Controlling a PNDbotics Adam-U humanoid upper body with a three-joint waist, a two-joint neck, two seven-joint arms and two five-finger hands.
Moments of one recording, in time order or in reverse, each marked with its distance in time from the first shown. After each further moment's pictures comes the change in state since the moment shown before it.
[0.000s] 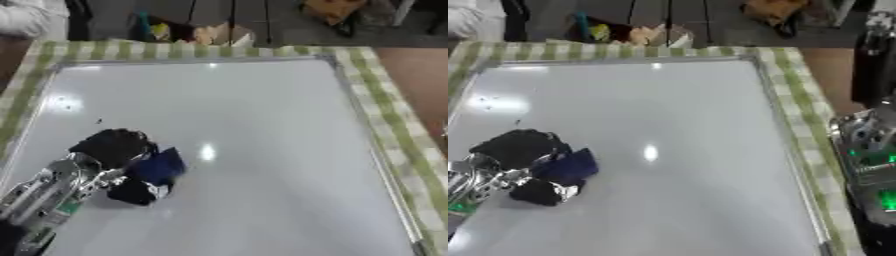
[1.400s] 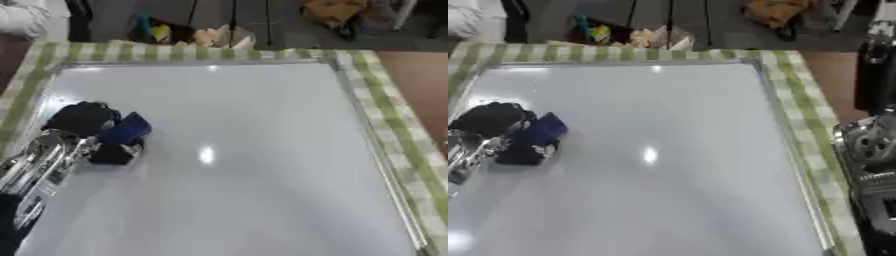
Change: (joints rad) left arm -0.090 -0.022 0.156 0.224 -0.098 0.124 0.119; right arm 0.000 0.000 0.000 0.000 -0.001 0.004 0.004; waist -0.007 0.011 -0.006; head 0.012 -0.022
